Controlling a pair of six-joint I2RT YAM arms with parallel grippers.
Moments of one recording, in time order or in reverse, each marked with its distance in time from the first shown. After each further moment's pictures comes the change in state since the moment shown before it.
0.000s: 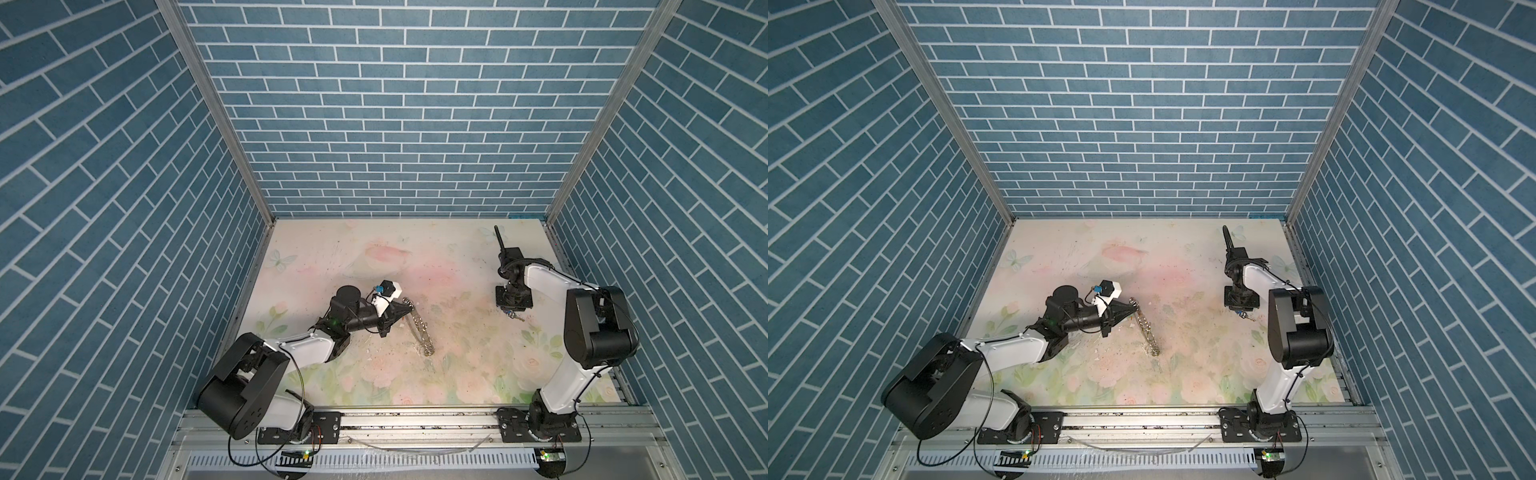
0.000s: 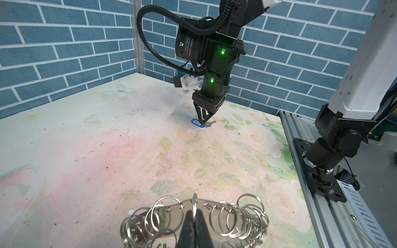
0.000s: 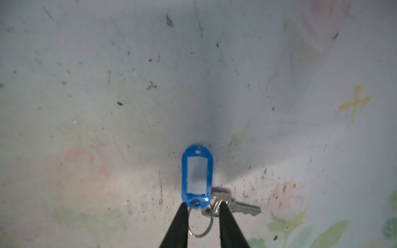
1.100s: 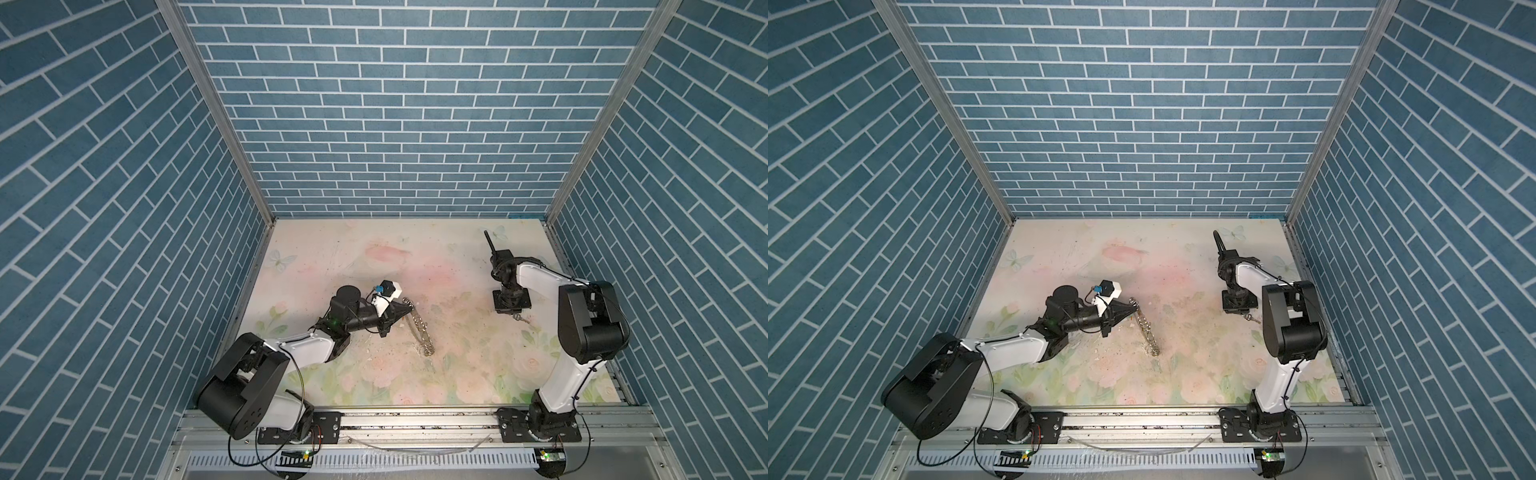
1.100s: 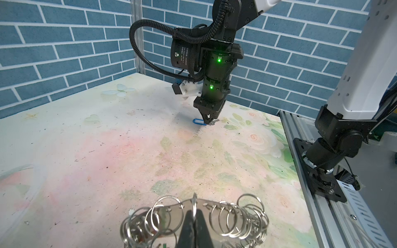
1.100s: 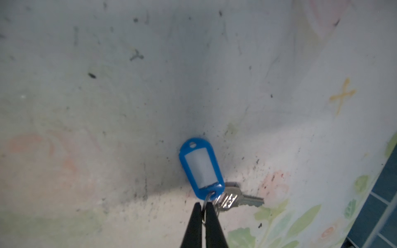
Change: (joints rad) left arm 0.000 0.000 0.000 -0.001 0.000 0.000; right arm 0.048 0.045 0.032 -0.074 0.112 -0.011
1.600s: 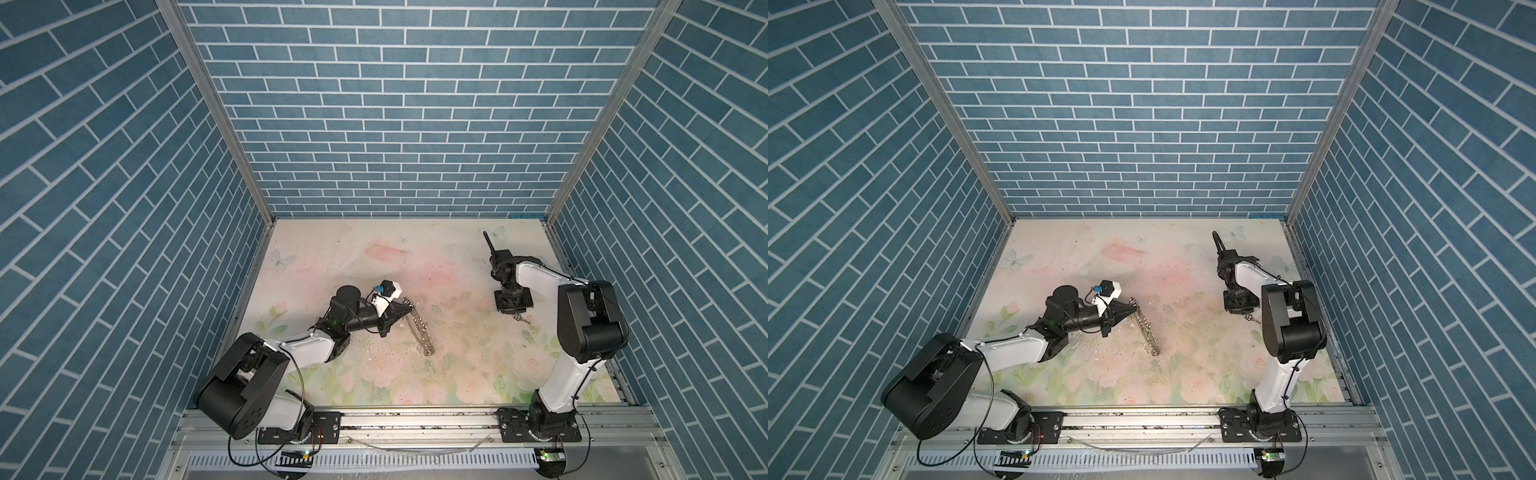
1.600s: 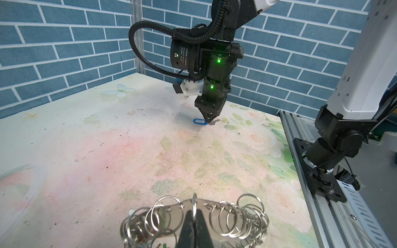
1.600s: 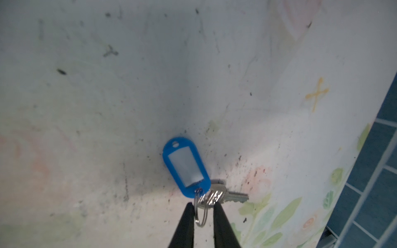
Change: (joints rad) left arm 0.000 0.000 0.000 0.000 0.000 0.000; right arm 0.004 0.013 0.010 -0.029 0.067 -0.003
